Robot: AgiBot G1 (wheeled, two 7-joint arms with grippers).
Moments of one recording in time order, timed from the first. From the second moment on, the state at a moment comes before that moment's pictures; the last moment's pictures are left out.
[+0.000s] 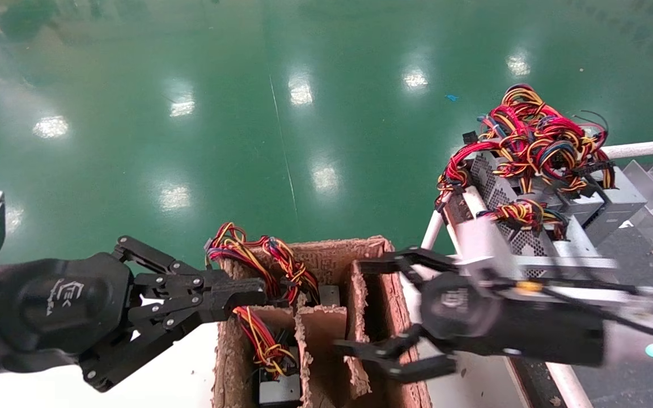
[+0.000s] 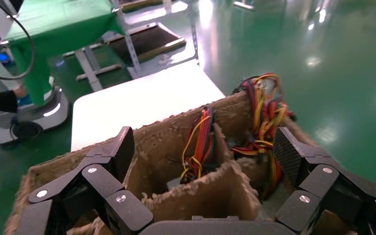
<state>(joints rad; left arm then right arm) -1.08 0.60 0.30 -1.28 0.72 1.49 -0.18 1.16 -0.83 -0.46 1.14 -1.02 -1.36 0.23</state>
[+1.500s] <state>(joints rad) -1.08 0.60 0.30 -1.28 0.72 1.49 -0.18 1.25 -1.25 -0.64 0.72 -1.25 -1.24 0.09</state>
